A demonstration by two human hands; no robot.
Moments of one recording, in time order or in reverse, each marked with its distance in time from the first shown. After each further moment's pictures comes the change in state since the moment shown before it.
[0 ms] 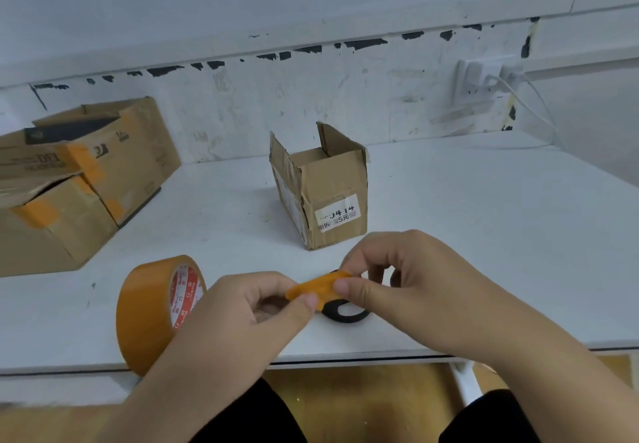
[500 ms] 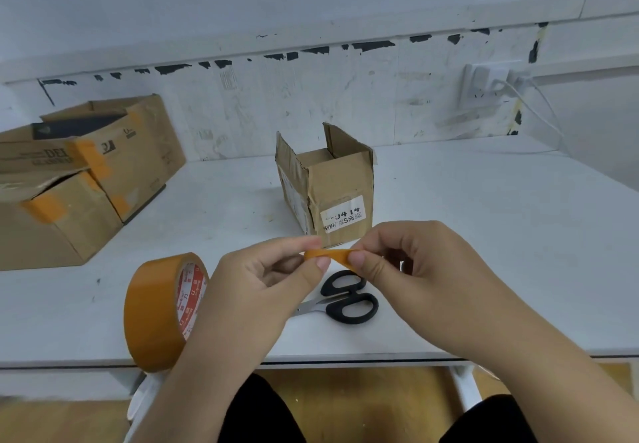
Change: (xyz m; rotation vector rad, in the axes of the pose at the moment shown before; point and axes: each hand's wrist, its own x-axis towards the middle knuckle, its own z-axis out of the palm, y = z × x) left_hand 0.016 0.006 0.011 -0.298 0.221 0.102; right_hand 0.000 -0.008 0.001 0.018 0.158 -0.005
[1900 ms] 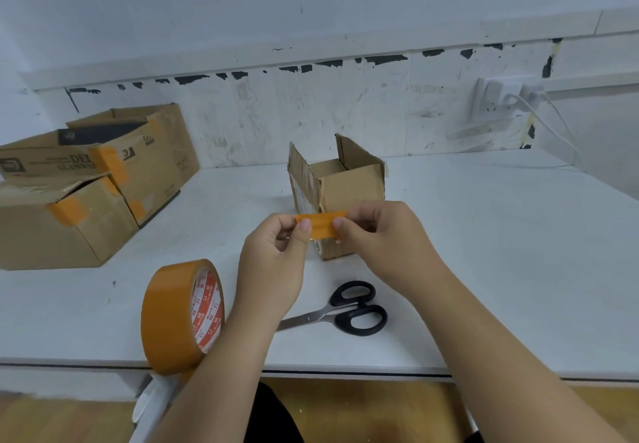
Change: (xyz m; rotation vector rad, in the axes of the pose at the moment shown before) left_hand 0.055 -0.041 0.014 0.088 0.260 0.036; right_hand 0.076 0.037 0.036 0.160 0.173 0.002
